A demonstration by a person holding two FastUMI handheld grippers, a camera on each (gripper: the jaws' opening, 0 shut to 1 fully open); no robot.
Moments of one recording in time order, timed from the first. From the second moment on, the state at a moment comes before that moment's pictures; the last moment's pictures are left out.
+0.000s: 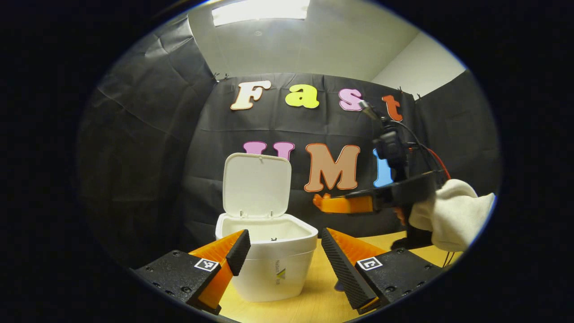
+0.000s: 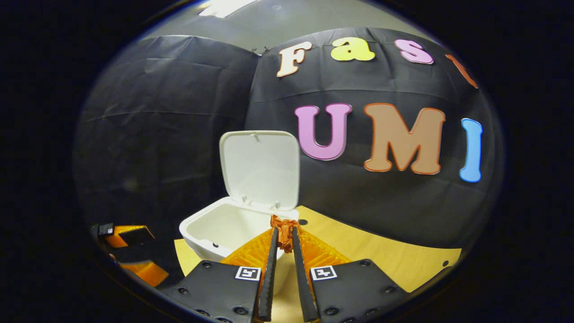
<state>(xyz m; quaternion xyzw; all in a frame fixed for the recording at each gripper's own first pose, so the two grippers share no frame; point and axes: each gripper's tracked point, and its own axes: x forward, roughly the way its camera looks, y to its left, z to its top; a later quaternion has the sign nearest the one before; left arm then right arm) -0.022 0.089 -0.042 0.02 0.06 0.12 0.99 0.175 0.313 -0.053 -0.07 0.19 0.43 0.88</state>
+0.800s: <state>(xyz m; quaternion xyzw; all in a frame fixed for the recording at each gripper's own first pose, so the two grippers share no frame) -0.018 0.058 -0.058 0.01 0.07 0.07 0.99 0.207 0.281 -0.055 -0.05 0.20 0.38 0.90</state>
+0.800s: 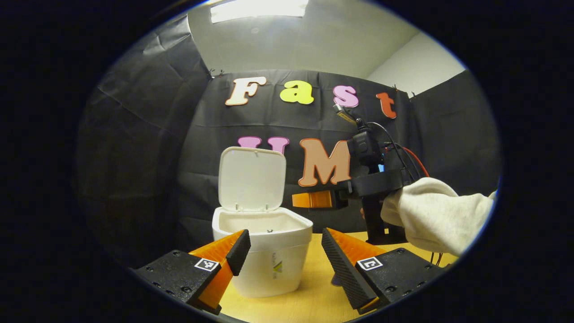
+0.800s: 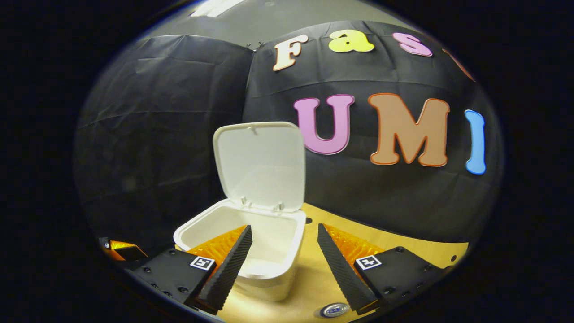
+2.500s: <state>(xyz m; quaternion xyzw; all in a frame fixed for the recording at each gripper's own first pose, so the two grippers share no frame) 0.092 -0.075 -0.319 -0.02 0.26 -0.04 0.96 0.090 -0.122 0.021 -0.04 0.14 -0.02 0.99</state>
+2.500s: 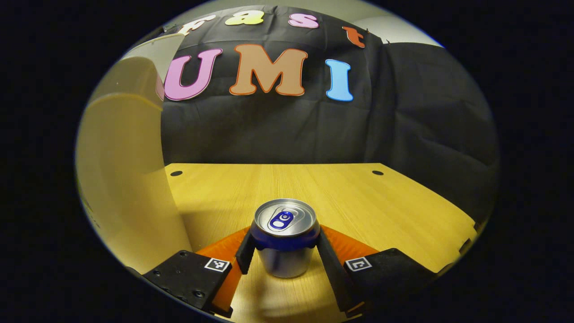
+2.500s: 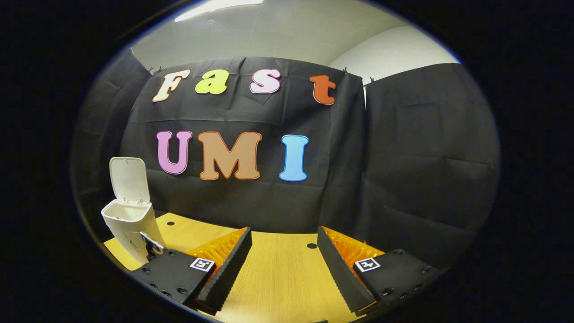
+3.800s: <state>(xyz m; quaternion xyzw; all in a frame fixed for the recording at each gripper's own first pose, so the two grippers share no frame) 0.129 0.145 -0.090 -0.01 0.15 0.21 0.97 0.115 -0.100 -0.099 0.01 0.21 0.13 0.97</state>
